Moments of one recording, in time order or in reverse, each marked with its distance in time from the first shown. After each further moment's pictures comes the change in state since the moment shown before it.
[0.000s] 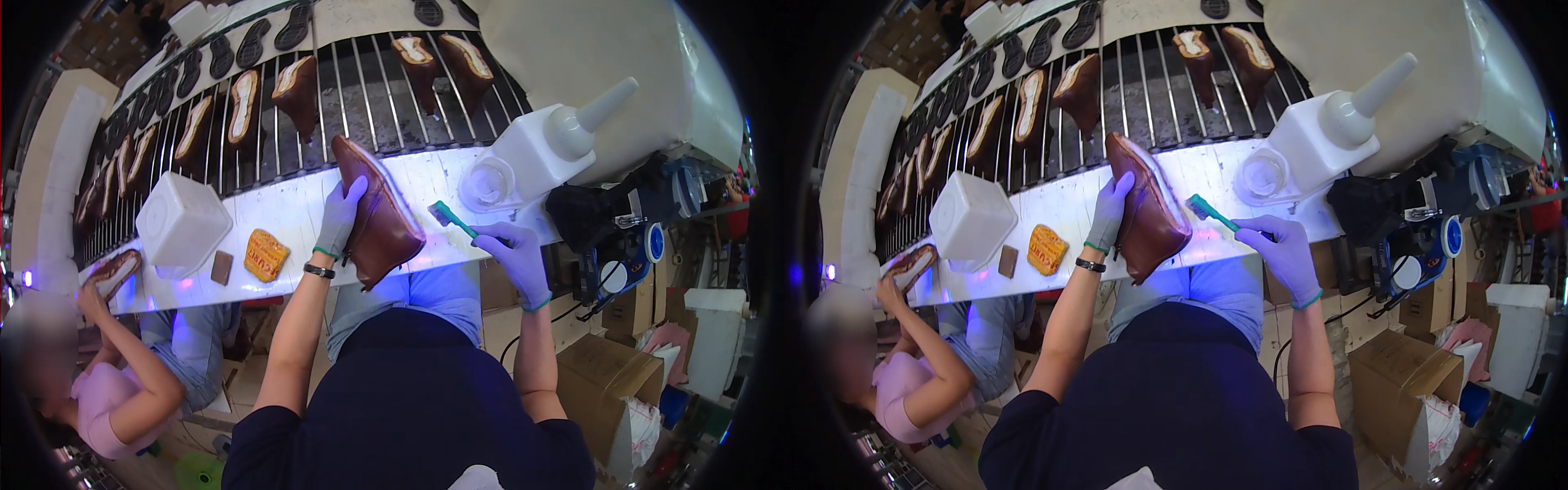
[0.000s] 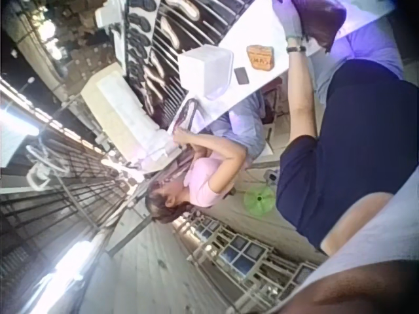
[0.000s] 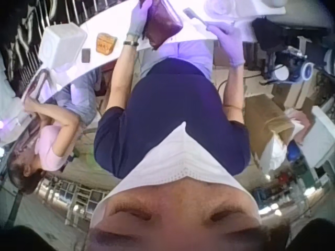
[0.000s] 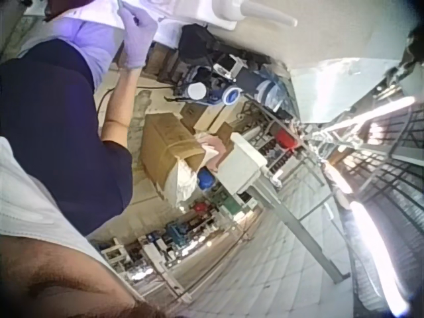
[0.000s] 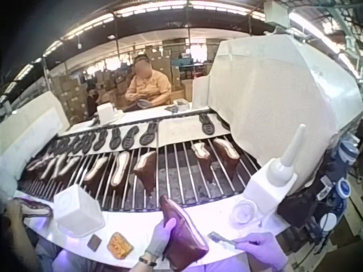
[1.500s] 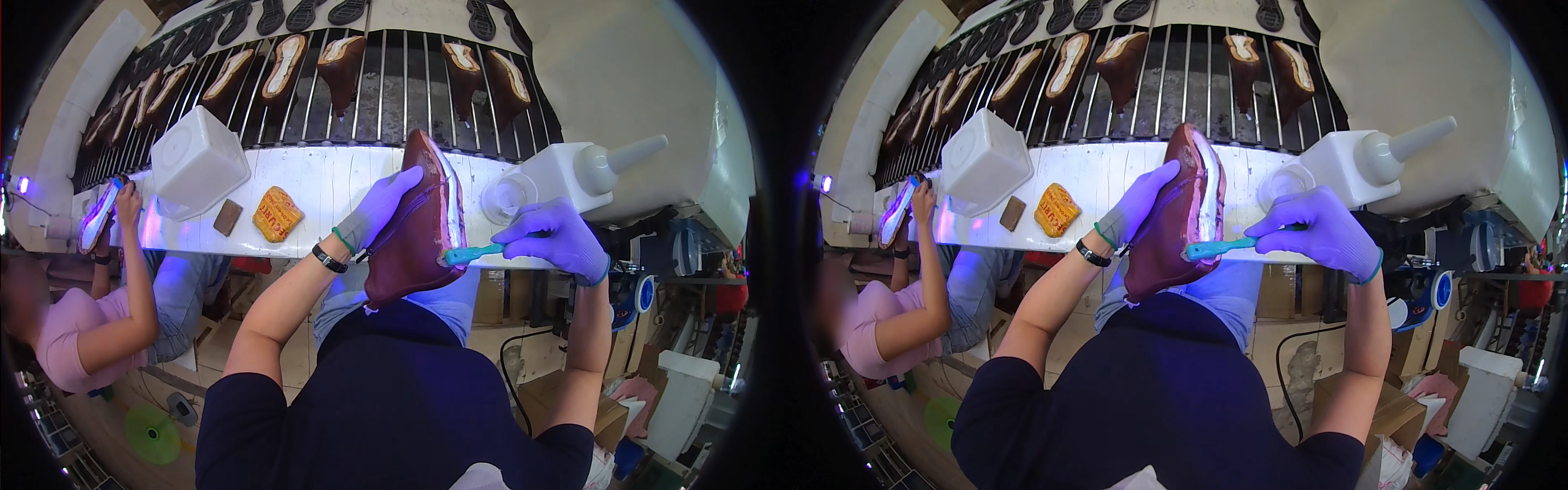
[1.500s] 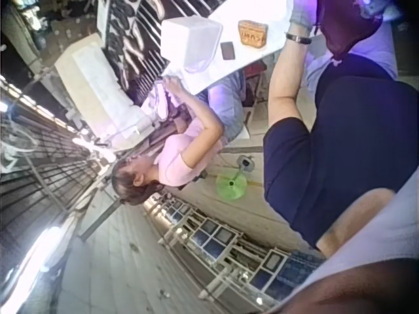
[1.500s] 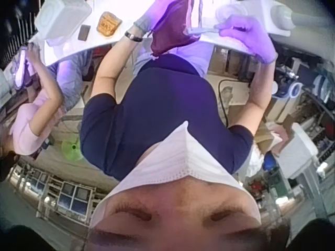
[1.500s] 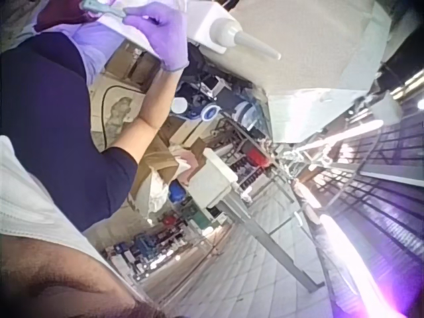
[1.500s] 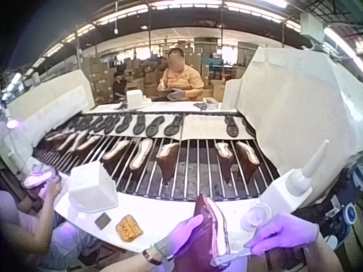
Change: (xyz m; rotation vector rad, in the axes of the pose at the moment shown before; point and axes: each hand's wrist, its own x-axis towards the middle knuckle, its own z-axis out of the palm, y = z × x) left_hand -0.062 0.077 0.017 -0.591 -0.381 -0.254; right_hand 0.037 -0.108 -0.026 -0.417 -0.648 -0.318
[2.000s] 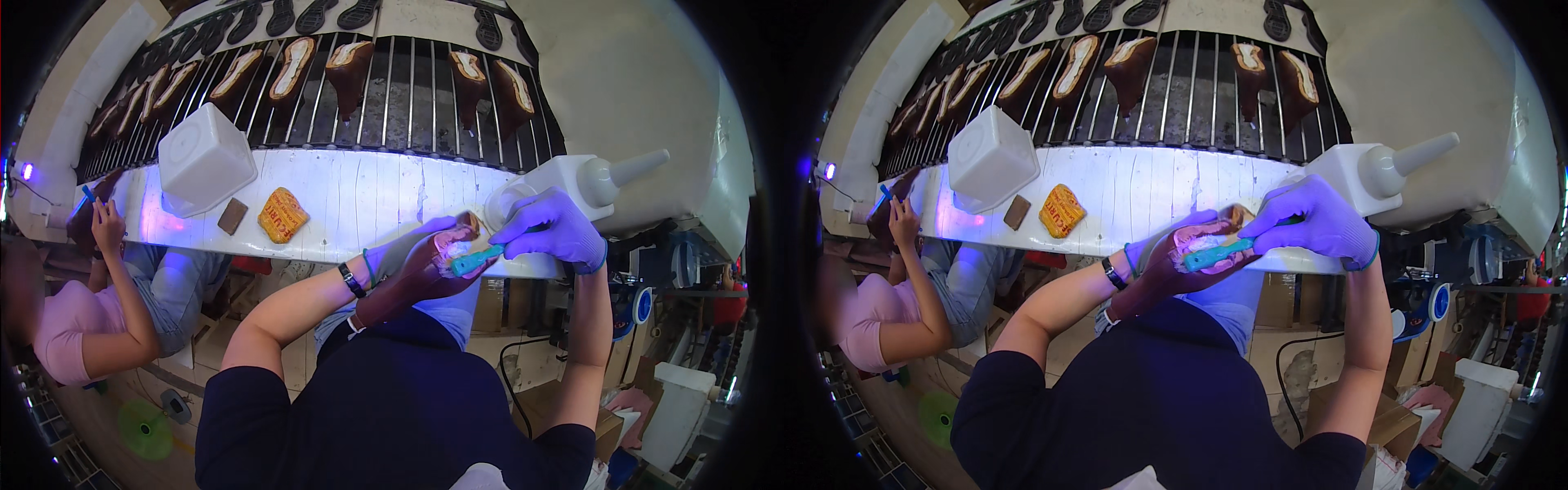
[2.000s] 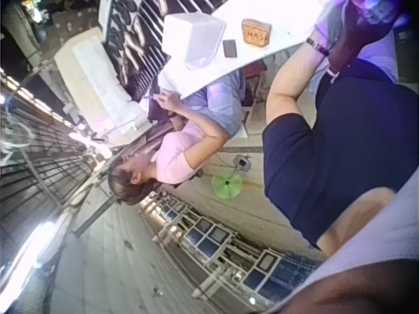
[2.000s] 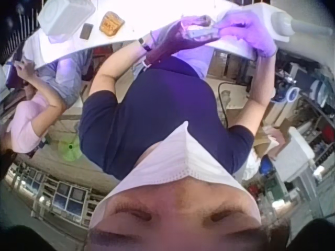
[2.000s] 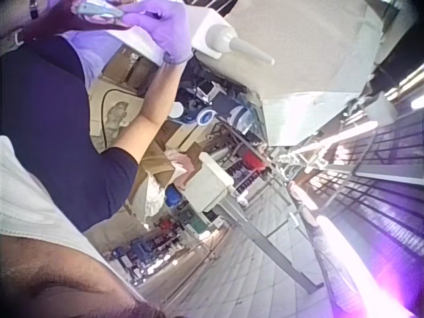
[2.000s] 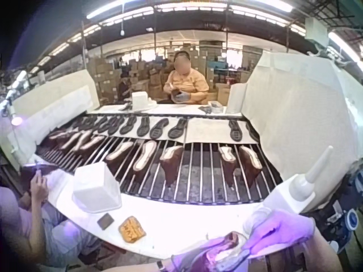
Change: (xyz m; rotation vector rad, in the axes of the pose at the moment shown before) left_hand -0.004 -0.083 -0.001 0.253 -0.360 0.300; right_hand 0.030 -0.004 -0.008 0.044 -0.137 -0.204
